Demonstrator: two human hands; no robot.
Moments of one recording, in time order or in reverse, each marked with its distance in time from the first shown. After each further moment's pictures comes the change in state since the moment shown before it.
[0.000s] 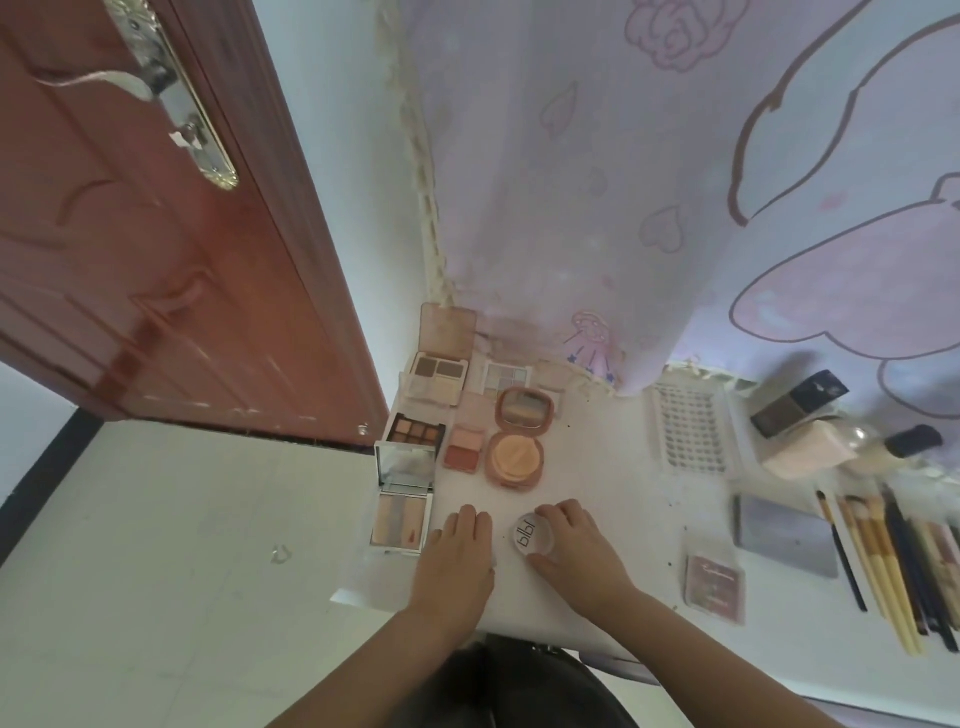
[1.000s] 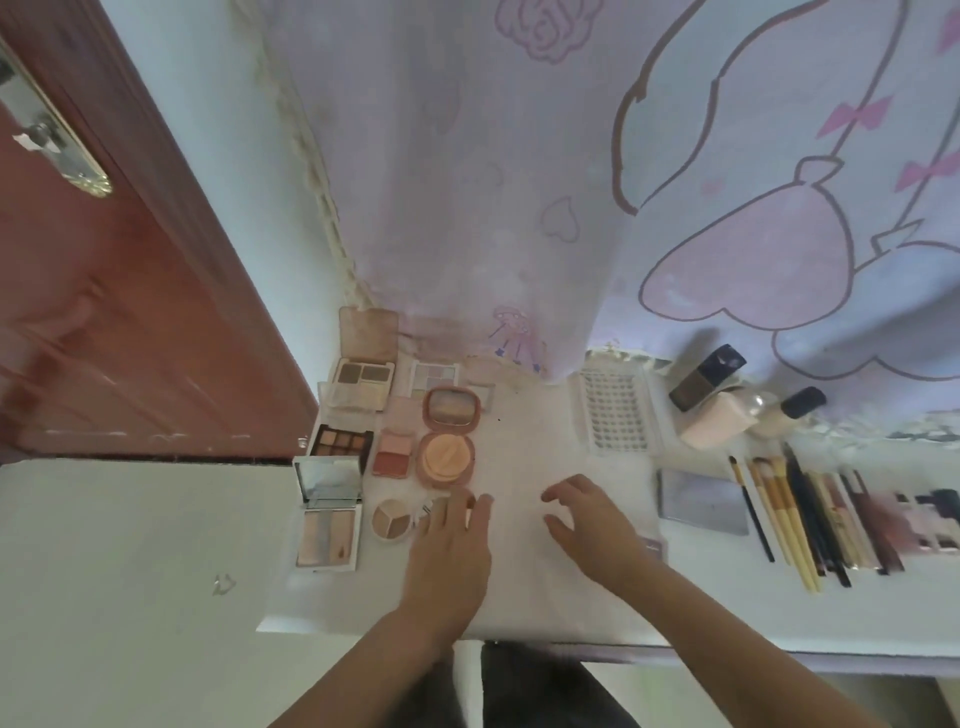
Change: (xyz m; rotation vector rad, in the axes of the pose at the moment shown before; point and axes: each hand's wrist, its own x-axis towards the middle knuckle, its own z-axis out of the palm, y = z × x) left_hand 0.011 0.055 -0.009 -0.022 0.182 0.128; right_hand -0.024 0.044 -0.066 0.055 0.134 0.072
